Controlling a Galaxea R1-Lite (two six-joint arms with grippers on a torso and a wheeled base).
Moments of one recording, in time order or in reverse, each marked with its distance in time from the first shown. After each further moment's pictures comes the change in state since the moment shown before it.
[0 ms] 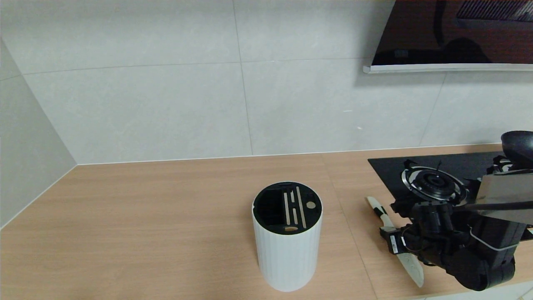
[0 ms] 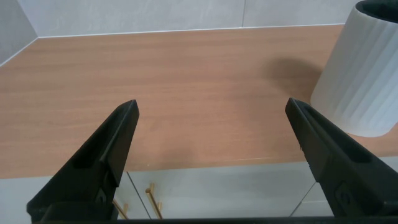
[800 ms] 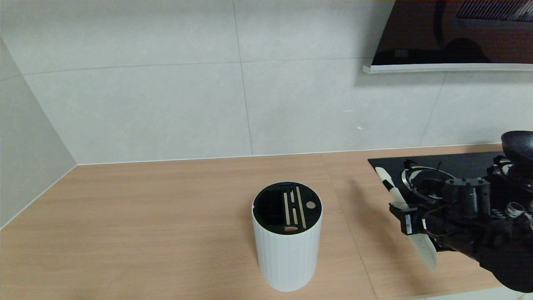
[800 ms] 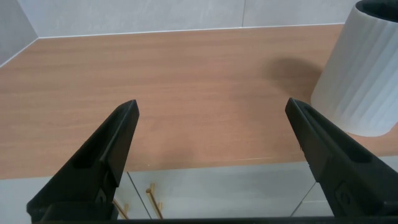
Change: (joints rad) left arm 0.000 0.000 0.000 -0.010 0.004 0.003; right arm 0.042 -0.346 0.069 0.073 -0.016 0.011
